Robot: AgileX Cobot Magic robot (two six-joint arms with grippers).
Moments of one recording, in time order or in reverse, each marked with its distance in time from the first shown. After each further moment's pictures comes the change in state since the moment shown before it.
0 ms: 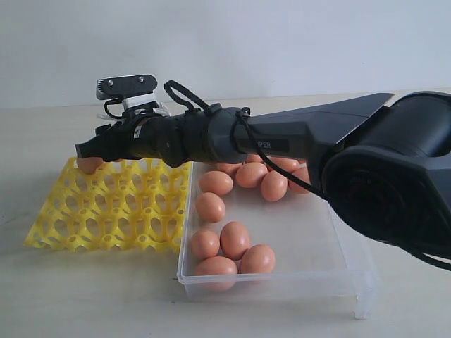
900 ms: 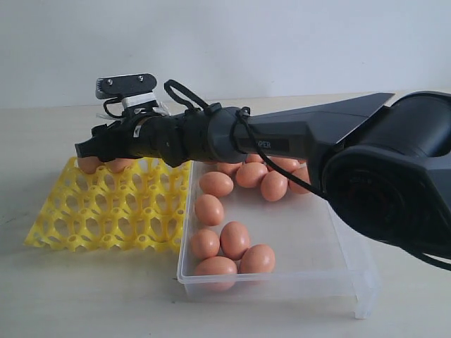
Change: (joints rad) left arm 0.000 0.000 0.000 0.000 0.000 0.000; right arm 0.000 0.000 -0.002 -0.002 0.000 0.000
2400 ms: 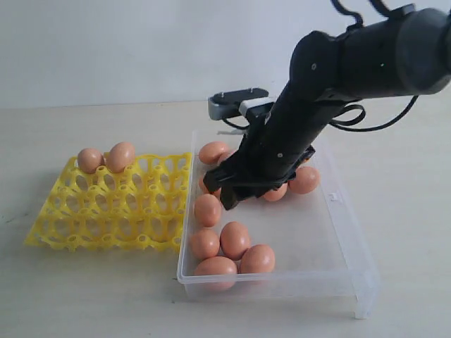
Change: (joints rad) left arm 0.000 0.000 0.000 0.000 0.000 0.000; right arm -0.216 -0.551 0.590 0.118 0.727 -0.248
